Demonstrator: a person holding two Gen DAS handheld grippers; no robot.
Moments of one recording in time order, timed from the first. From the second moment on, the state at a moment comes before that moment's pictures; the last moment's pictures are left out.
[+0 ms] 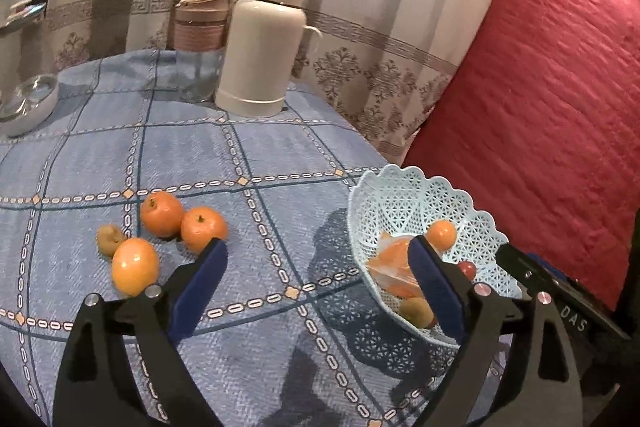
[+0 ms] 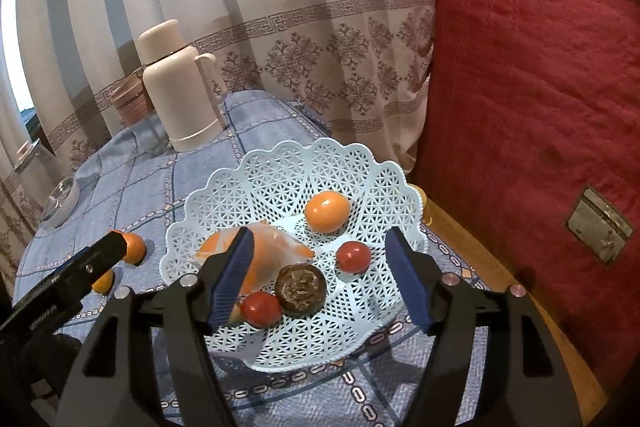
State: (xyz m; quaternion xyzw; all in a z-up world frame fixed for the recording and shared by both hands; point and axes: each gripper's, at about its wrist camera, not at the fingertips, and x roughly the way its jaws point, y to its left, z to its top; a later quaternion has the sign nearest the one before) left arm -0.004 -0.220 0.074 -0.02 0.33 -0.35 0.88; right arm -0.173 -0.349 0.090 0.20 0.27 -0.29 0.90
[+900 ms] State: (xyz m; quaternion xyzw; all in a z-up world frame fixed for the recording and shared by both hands) left arm 0.033 -0.149 0.075 -0.05 0.31 -0.23 0.92; right arm -0.170 -0.333 0.094 0.18 0.26 -0.26 0.91
